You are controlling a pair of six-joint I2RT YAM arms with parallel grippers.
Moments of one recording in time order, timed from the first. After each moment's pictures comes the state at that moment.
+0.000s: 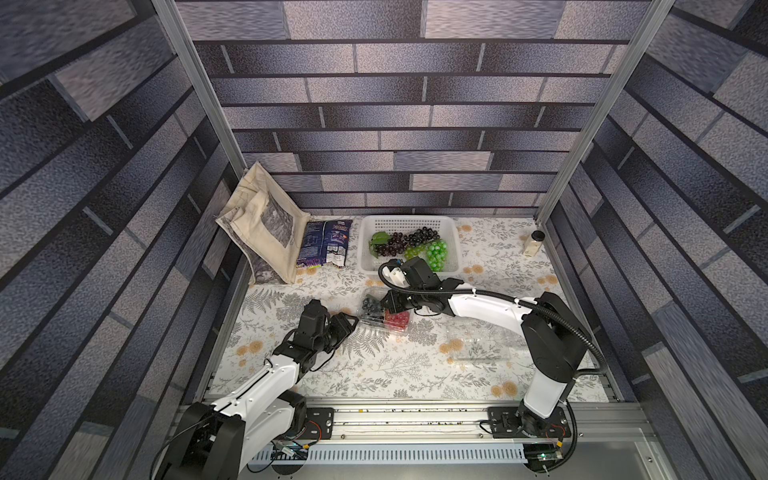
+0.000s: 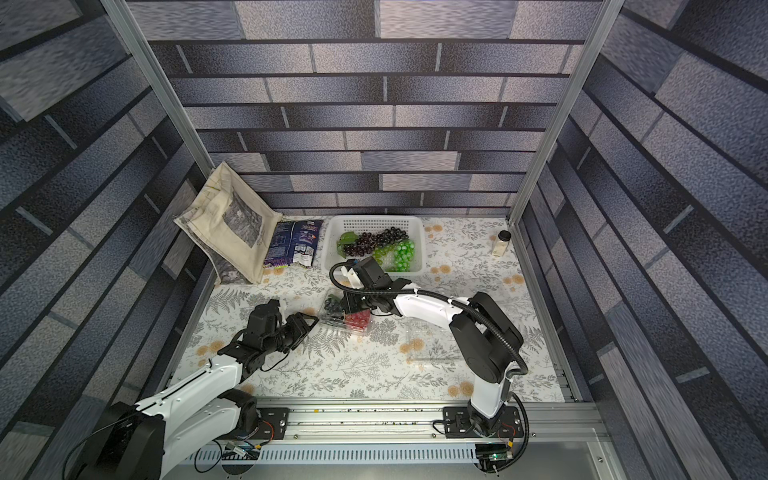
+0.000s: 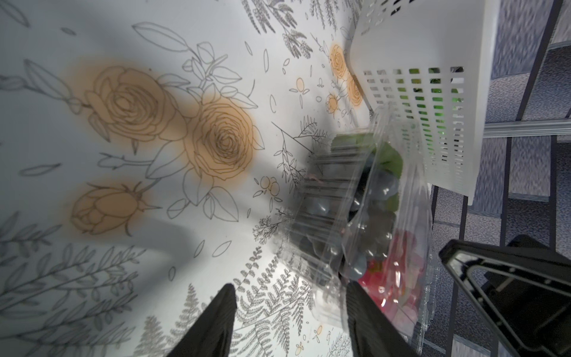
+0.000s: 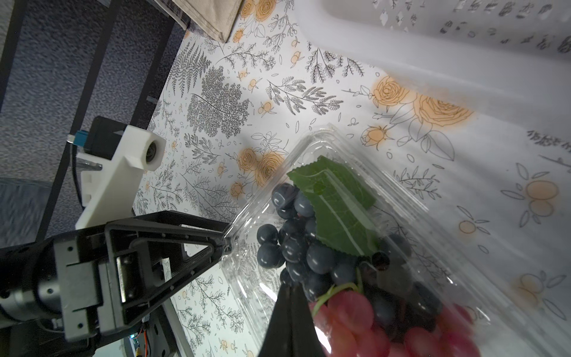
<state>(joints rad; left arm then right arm) -0.31 0.99 0.26 0.04 0.32 -1.02 0.83 1.79 1.18 -0.18 -0.36 0.48</state>
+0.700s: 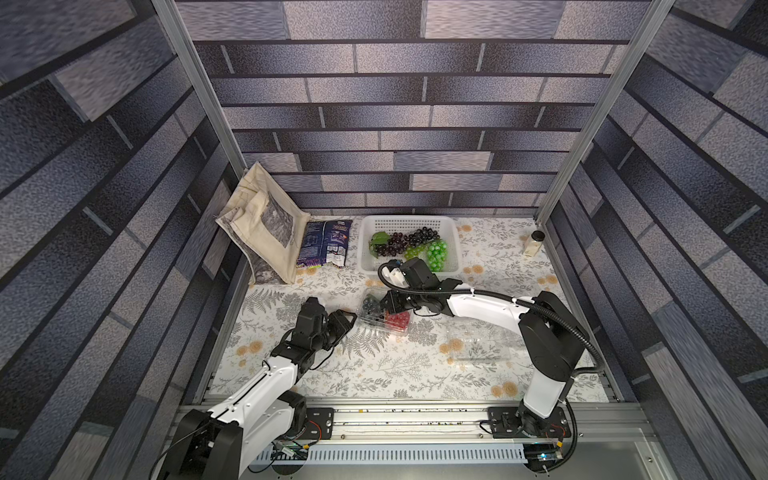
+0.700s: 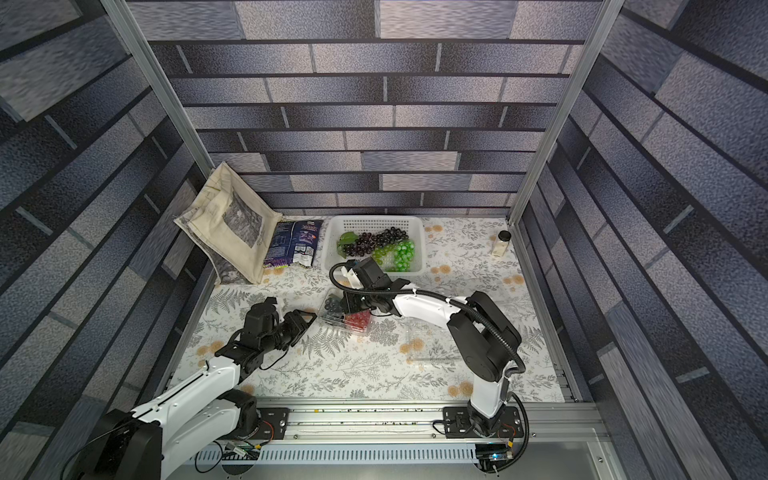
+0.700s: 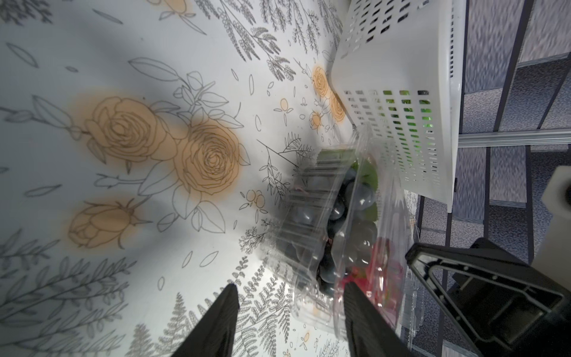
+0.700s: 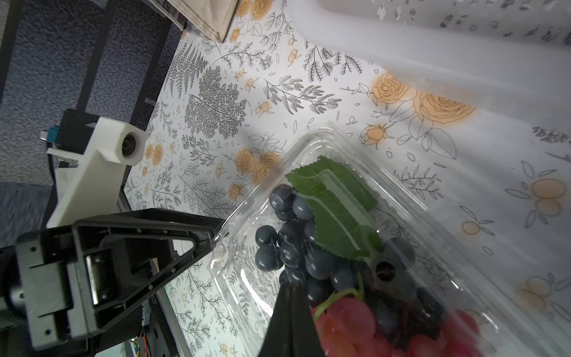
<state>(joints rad) -0.29 0.95 0.26 0.04 0.32 -1.03 0.83 1.80 1.18 -0.17 -0.36 0.49</state>
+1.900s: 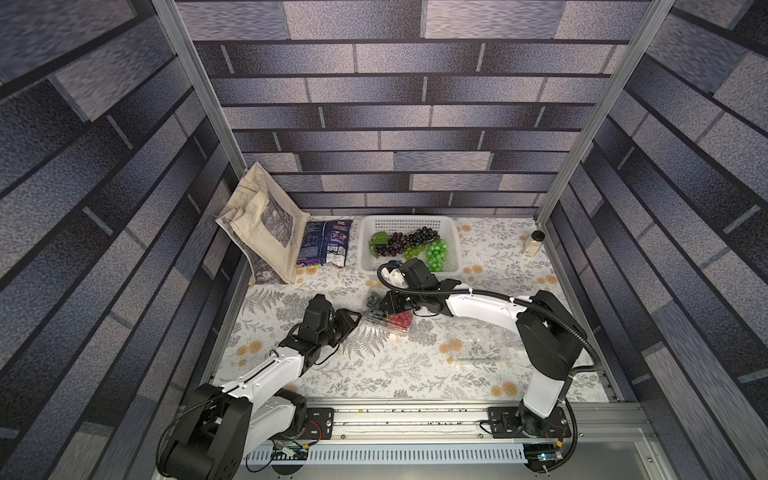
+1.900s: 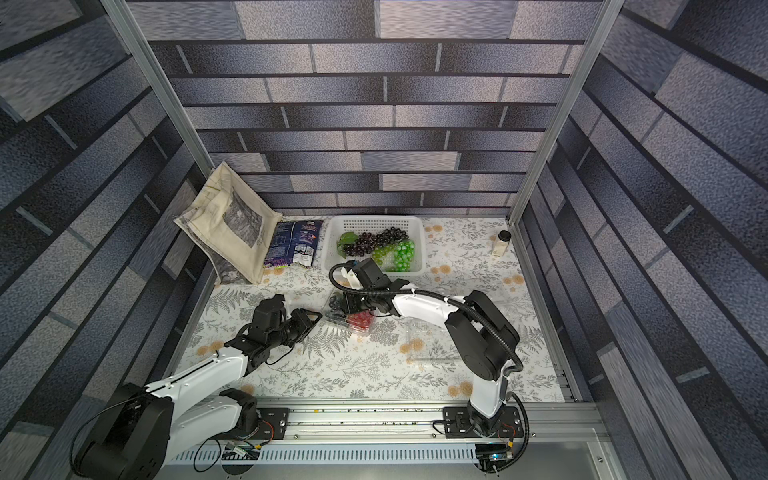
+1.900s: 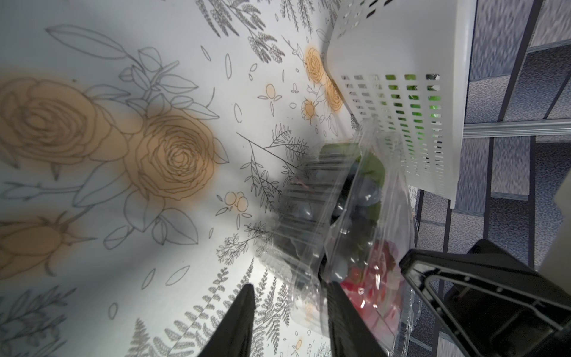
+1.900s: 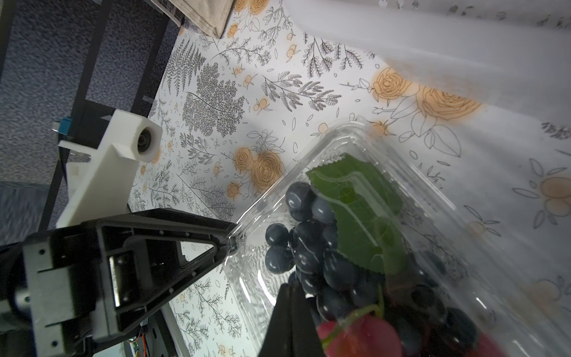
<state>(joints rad) -0.34 1.09 0.30 0.14 0.32 -1.05 0.83 1.82 1.18 -0.17 -0.36 0.50</state>
